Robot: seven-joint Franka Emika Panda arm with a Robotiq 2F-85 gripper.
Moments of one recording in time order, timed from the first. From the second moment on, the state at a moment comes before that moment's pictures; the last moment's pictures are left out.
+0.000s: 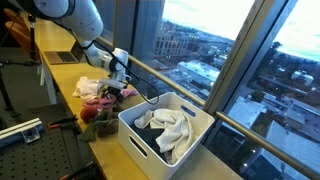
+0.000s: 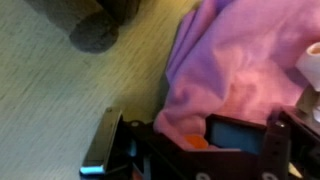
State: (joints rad) arm 0.32 0.92 0.13 -1.57 -0.21 2.27 -0.24
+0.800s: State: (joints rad) arm 0.21 0.56 0.04 -1.65 -0.25 2.27 -0.20
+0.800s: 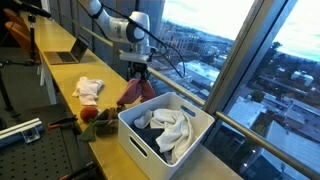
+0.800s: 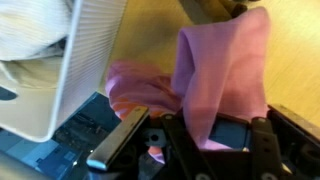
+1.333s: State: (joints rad) arm 0.10 0.20 0.00 -1.79 -0.25 2.27 -0.17
